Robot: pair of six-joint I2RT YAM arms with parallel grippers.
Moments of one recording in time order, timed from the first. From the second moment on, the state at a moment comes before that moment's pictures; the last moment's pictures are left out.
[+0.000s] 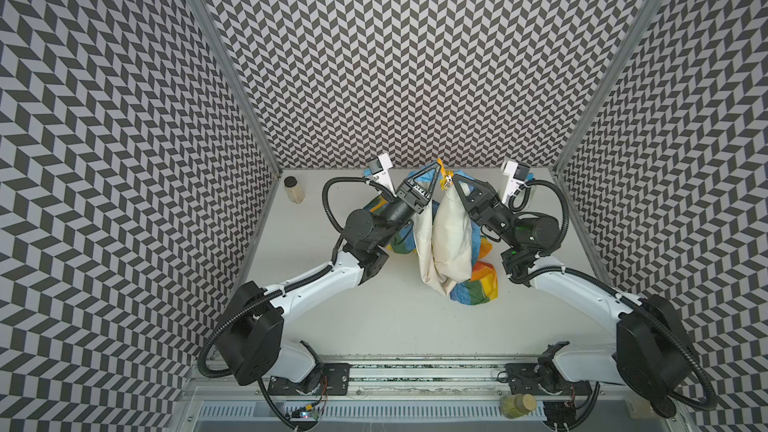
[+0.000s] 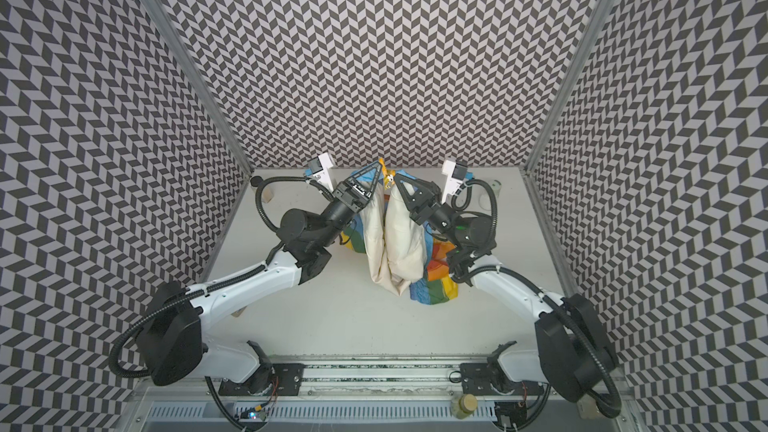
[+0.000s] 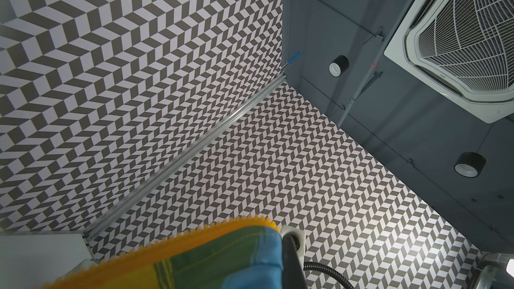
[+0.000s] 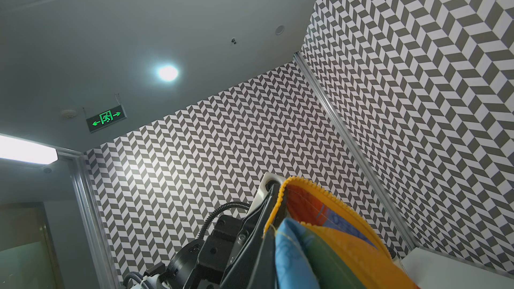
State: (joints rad) left arm -0.72 1.44 1.00 1.12 0.20 -1.03; right arm 0.47 1.34 0.81 1.33 -0.45 1.02
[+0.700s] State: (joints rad) left arm -0.73 1.44 0.97 1.12 0.19 -1.03; right arm 0.48 1.34 0.80 1.33 -0.43 1.00
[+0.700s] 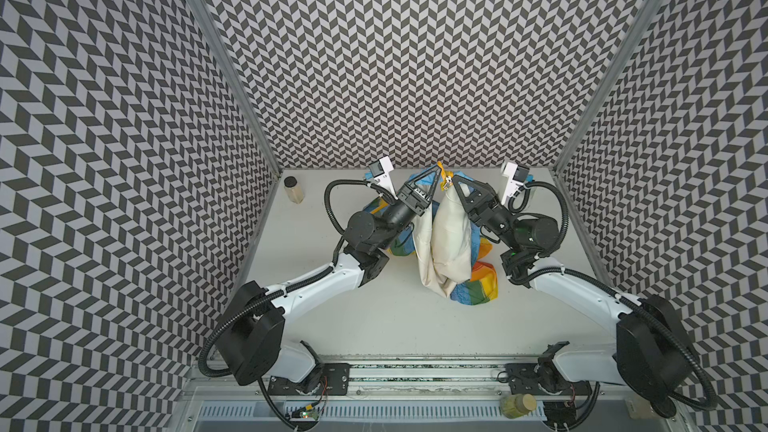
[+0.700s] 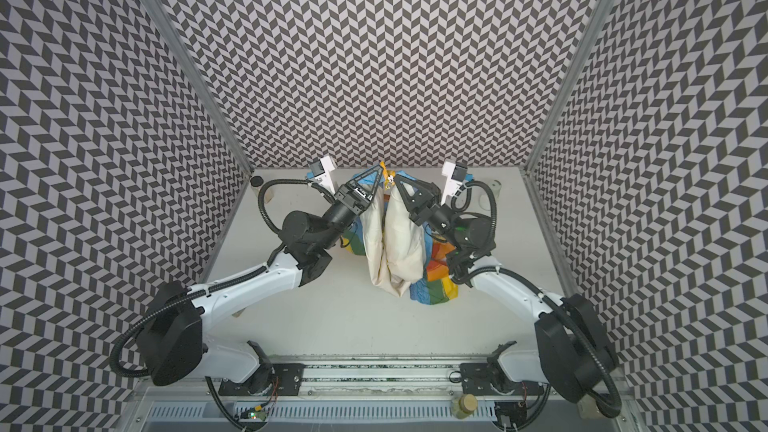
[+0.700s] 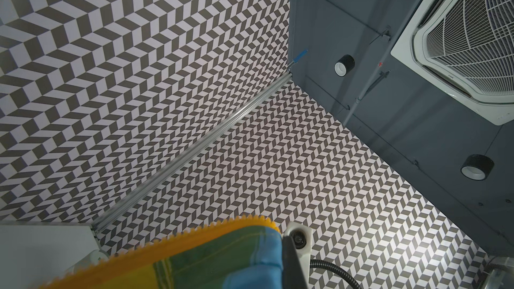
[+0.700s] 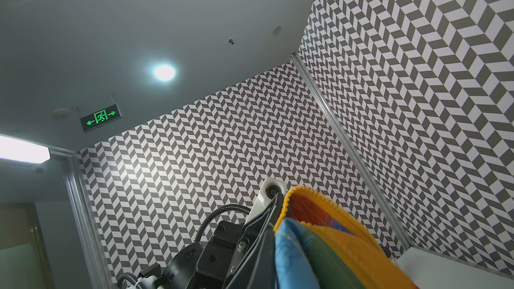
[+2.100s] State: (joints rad) left arm -0.73 1.45 0.97 1.13 0.17 -1.05; right arm 0.48 1.33 0.80 1.33 -0.41 0.98
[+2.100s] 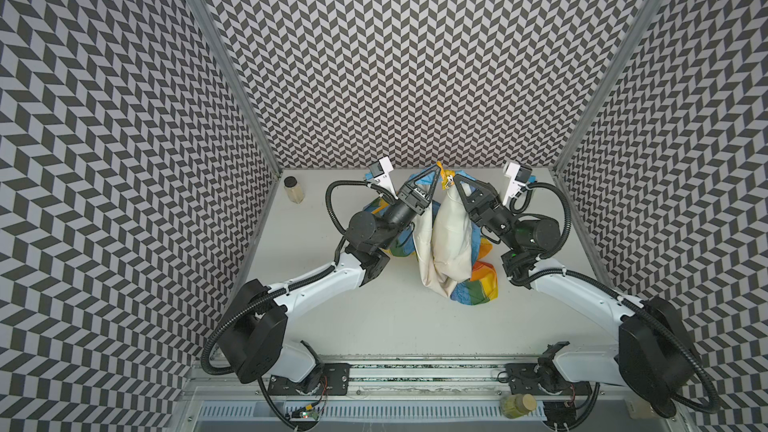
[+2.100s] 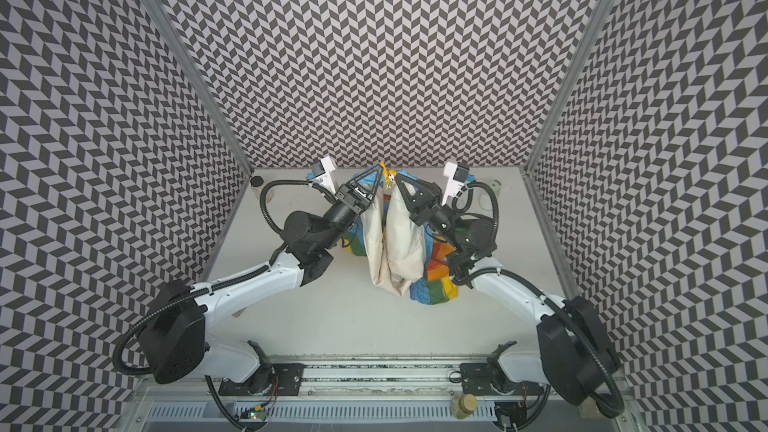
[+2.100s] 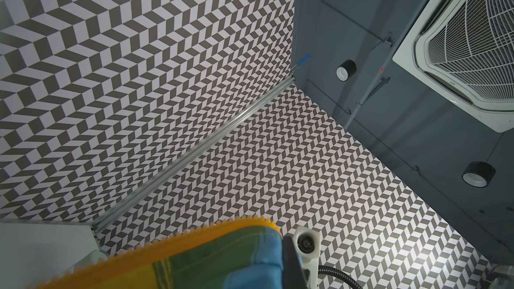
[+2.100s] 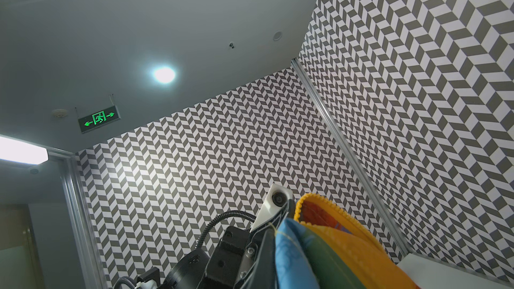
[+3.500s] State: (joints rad) left arm -0.73 1.46 0.97 1.15 0.19 -1.05; right arm 0.49 1.33 0.78 1.33 -0.39 0.99
